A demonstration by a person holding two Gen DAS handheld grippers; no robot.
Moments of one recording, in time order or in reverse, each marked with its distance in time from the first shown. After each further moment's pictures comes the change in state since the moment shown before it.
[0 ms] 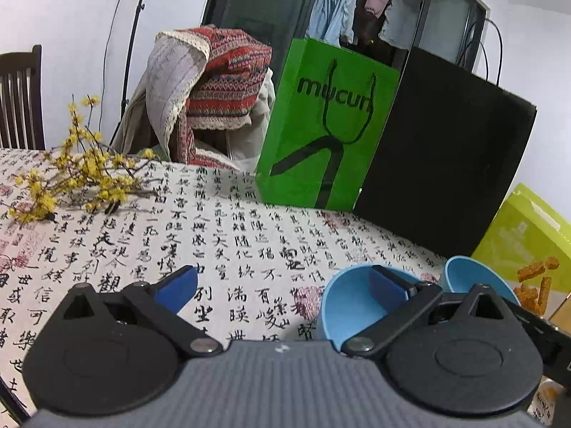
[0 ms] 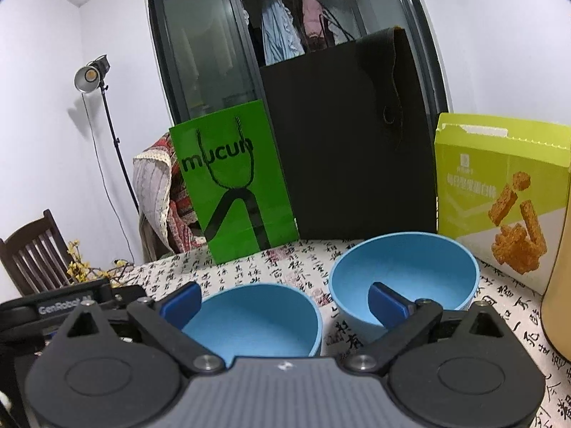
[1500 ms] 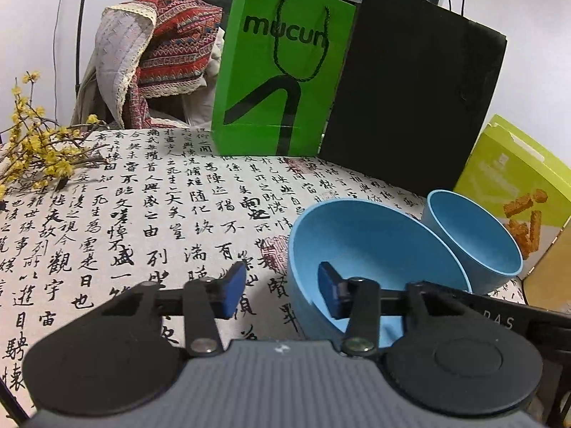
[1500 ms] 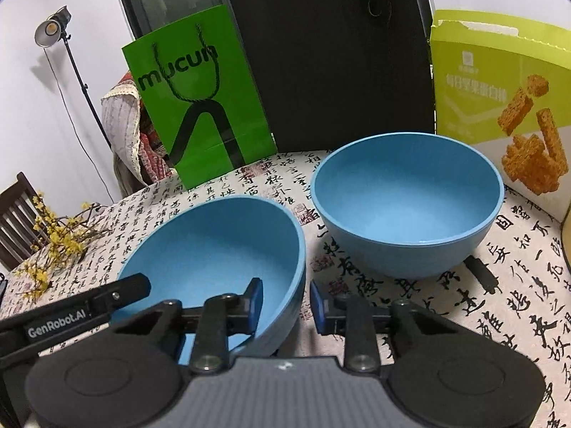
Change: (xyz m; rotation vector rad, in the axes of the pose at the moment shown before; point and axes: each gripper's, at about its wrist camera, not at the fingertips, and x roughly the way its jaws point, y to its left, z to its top) left arm 0.031 -0.013 -0.025 0.120 0.128 -0.106; right arm 0.055 -0.012 -0.025 0.072 0.266 -0.054
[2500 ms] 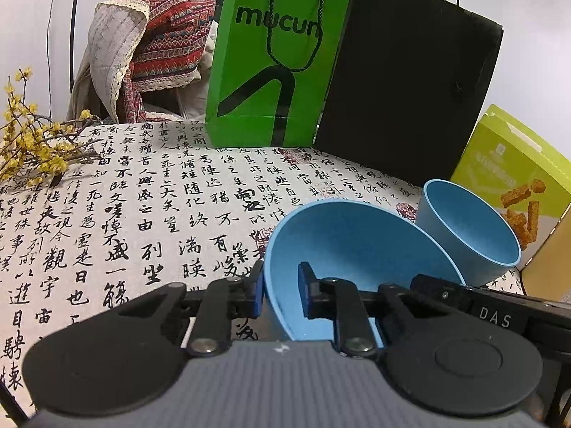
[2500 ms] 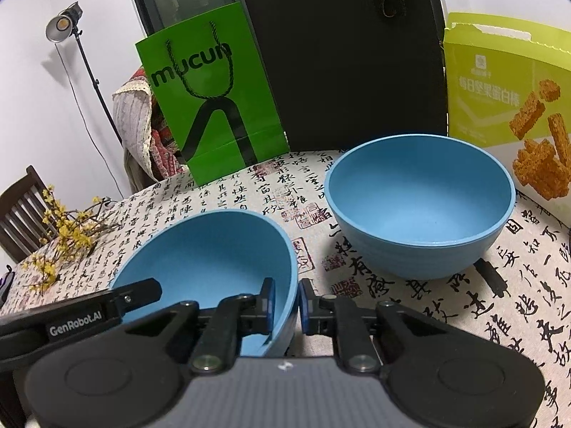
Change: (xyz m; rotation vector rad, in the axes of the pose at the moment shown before) left arm 0.002 -0.001 0.000 0.015 0.027 -0.003; right arm 0.000 0.003 -0.001 -0.030 0.004 0.028
